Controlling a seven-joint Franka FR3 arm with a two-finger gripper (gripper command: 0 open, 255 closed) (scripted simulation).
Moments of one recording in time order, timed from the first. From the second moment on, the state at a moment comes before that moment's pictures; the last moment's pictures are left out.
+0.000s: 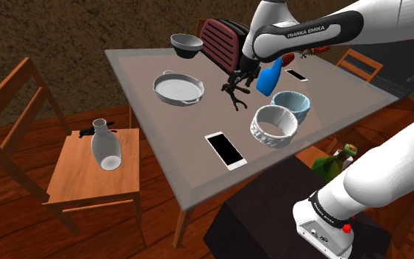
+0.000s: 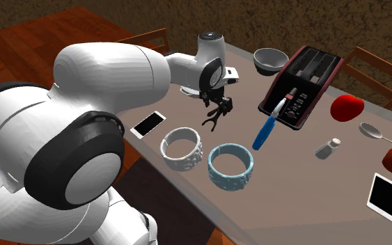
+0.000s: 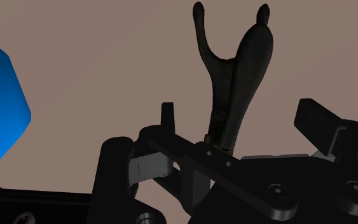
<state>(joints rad) -0.09 -0.08 0.09 -2.18 -0.12 2.21 0.14</state>
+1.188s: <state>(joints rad) -0.09 -0.09 0.09 -2.16 -0.11 2.17 0.14</state>
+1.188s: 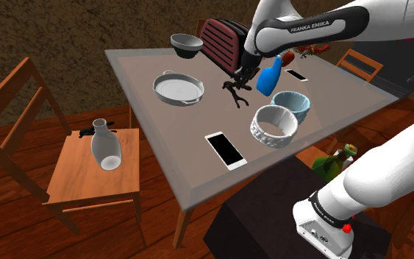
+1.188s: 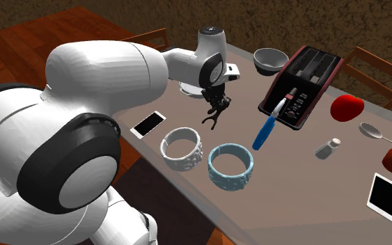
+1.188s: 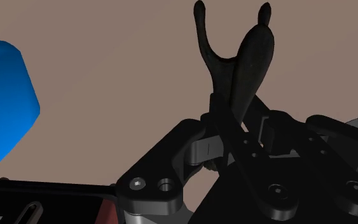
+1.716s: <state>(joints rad) -0.09 -0.12 0.09 -2.09 -0.10 2.06 0.12</state>
